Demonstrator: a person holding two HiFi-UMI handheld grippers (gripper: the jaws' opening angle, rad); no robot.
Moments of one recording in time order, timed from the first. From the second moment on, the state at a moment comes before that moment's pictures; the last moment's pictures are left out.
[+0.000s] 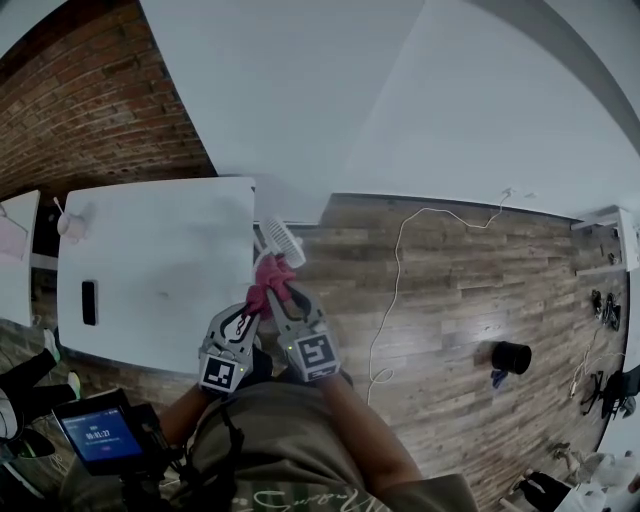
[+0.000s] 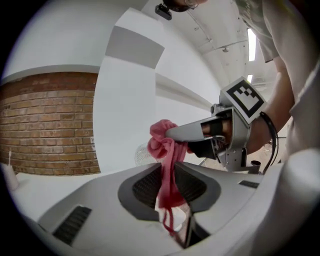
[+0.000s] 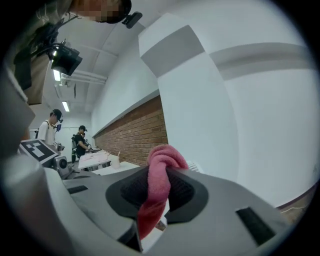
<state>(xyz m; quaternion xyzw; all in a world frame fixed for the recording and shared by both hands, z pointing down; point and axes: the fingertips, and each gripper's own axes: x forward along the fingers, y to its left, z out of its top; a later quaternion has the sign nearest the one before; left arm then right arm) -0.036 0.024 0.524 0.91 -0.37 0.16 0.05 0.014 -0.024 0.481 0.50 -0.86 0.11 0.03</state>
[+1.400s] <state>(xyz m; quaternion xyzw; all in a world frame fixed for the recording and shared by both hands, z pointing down) -0.068 -0.030 0.514 0.86 -0.48 0.14 0.09 -0.003 -0.071 0.600 0.48 -0.85 0.17 0.14</state>
